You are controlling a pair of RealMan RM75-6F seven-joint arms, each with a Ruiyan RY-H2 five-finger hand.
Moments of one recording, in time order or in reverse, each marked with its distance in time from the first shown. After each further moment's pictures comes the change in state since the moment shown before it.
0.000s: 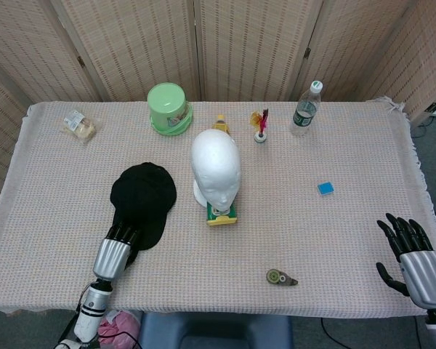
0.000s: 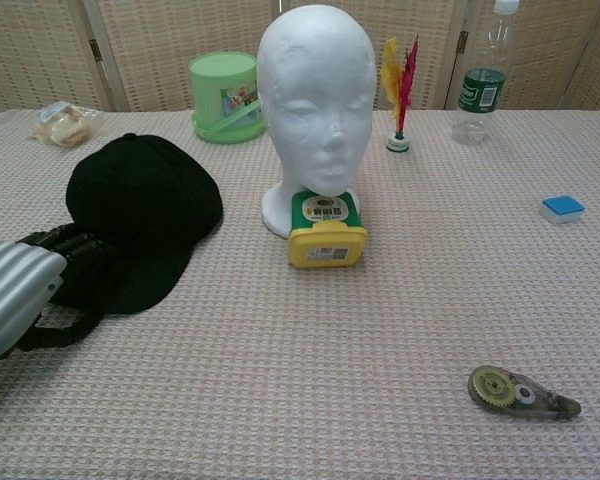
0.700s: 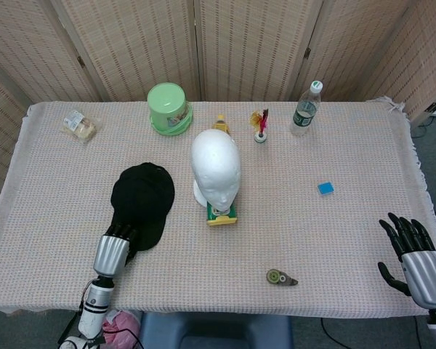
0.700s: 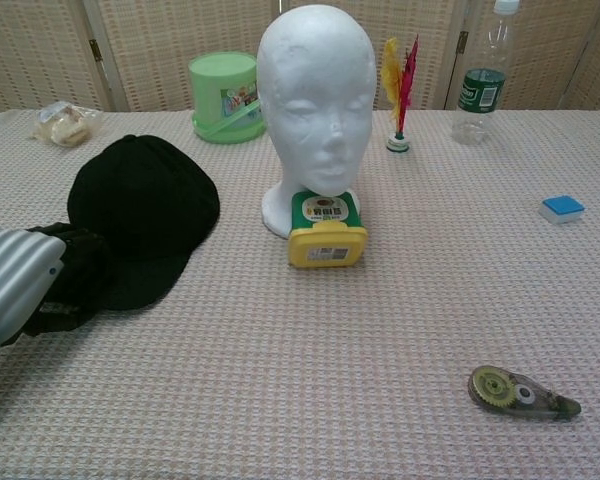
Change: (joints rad) left arm -0.023 -0.064 -0.031 0.092 -0.039 0.032 -0.059; right arm -0.004 0.002 0.002 0.001 0.003 0.004 0.001
